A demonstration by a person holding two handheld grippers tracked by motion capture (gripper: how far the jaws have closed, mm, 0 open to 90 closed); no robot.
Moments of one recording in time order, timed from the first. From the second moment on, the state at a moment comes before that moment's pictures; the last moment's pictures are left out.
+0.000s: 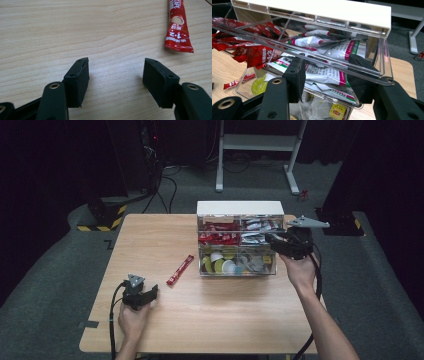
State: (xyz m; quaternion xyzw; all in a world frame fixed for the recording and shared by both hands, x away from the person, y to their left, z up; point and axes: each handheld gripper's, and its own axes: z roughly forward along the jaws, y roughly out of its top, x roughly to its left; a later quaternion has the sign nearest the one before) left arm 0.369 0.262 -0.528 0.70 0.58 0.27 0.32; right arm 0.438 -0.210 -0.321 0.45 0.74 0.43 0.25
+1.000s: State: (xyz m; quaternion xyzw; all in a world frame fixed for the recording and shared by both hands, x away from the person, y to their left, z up) left arm 0.369 0.261 -0.528 0.70 0.58 0.26 0.32; right arm 0.412 -0.239 -0.344 0.46 0.73 0.44 0.25
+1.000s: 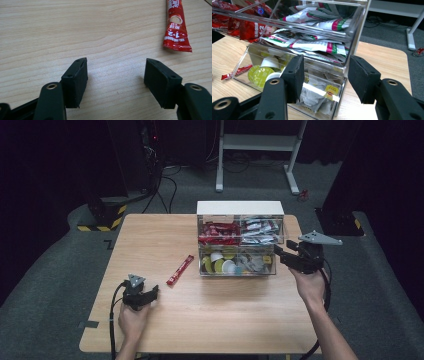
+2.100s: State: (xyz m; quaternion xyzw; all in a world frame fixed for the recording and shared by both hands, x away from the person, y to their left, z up) left arm 0.369 0.262 -0.528 0.70 0.58 0.26 0.32; right arm 0.389 -0.277 -0.377 0.49 0.69 0.48 0.23
